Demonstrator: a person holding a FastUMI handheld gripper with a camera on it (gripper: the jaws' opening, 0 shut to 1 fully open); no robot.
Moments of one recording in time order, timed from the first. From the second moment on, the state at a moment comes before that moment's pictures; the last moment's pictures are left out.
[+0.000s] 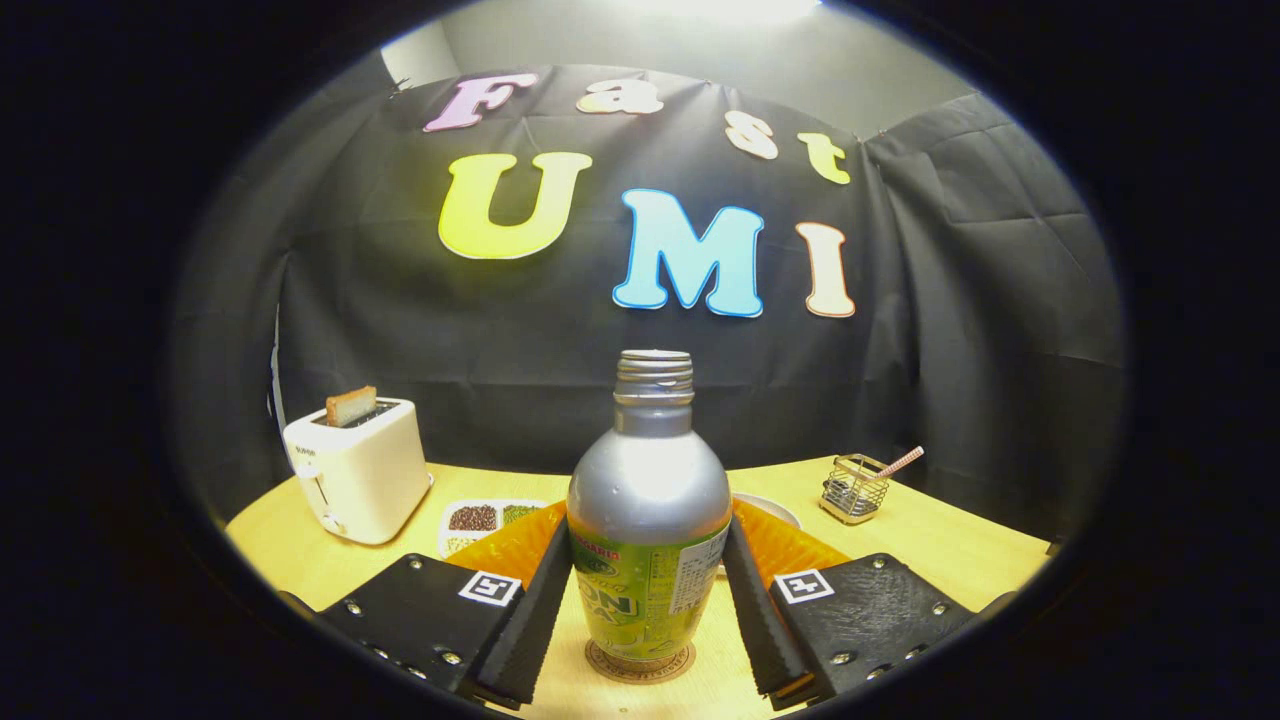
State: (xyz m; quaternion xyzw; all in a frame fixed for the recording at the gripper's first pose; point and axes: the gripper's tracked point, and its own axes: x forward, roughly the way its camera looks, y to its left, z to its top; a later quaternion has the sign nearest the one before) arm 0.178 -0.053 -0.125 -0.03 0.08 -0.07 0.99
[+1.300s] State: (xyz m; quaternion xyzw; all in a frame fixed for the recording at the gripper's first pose) arm 0.197 -0.046 -0.202 -0.02 0.10 -0.05 0.99
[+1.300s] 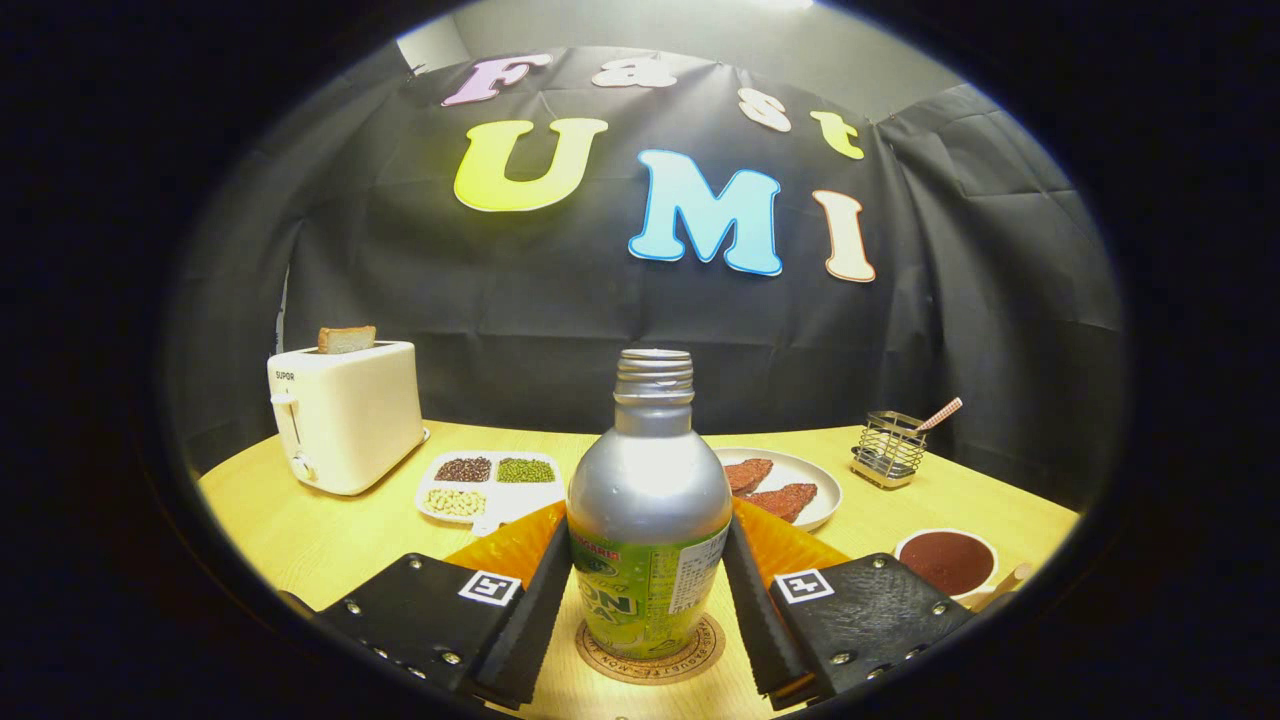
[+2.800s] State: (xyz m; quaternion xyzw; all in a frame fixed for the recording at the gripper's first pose) arm 0.113 -0.031 0.011 -0.02 -0.04 0.04 1.00
